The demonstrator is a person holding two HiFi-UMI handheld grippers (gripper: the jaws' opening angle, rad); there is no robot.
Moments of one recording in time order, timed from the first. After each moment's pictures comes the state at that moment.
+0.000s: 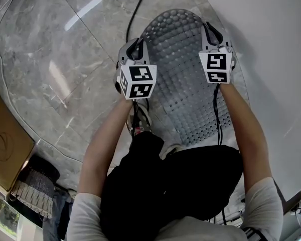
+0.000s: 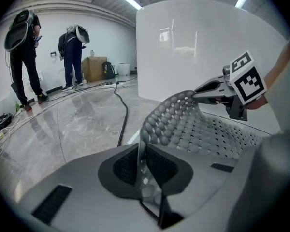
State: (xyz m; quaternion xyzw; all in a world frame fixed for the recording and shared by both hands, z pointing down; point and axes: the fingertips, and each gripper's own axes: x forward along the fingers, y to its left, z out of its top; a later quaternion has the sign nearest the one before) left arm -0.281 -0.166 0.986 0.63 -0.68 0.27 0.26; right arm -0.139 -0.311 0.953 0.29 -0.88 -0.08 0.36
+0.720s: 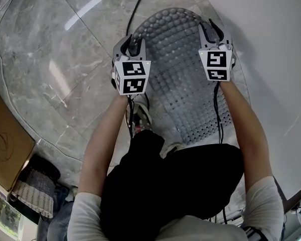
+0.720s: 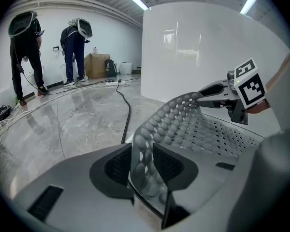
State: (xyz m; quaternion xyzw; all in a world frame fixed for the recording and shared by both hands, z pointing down) left arm -0.293 -0.165 0.991 0.63 -0.68 0.25 0.28; right arm -0.139 -0.312 0.954 0.29 -0.88 -0.08 0.36
